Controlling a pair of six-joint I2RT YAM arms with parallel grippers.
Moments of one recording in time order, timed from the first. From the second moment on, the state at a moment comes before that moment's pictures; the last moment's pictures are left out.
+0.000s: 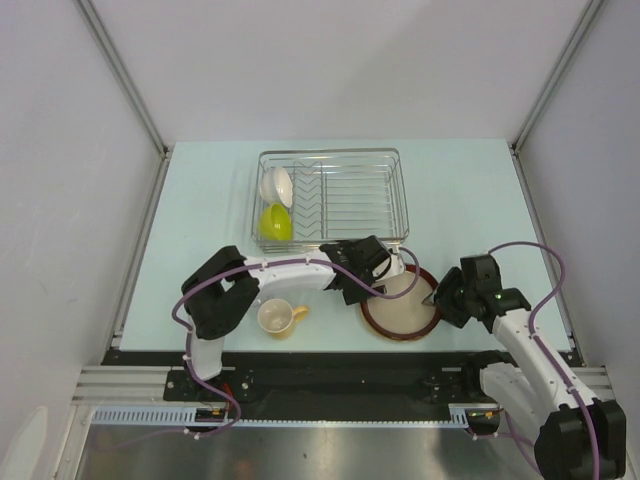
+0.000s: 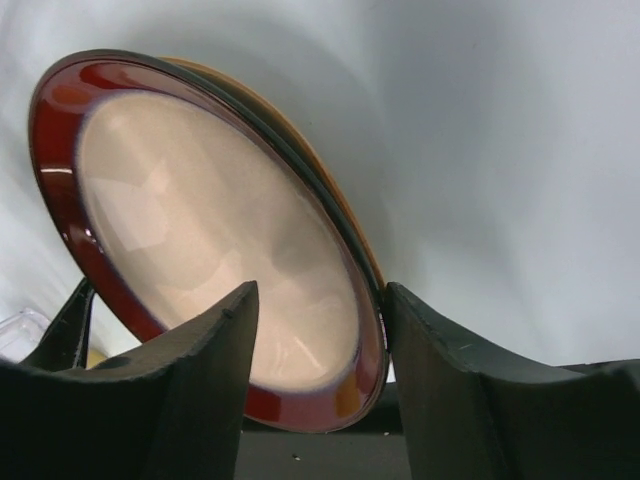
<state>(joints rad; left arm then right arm) -1.04 1.92 1.31 -0.46 -0.26 0.35 0.19 0.83 0.48 -0.68 -0.09 0.88</state>
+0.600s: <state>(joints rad) -1.04 1.93 1.36 -0.51 -0.34 0.37 0.17 0.74 0.45 -0.70 -0.15 0.81</state>
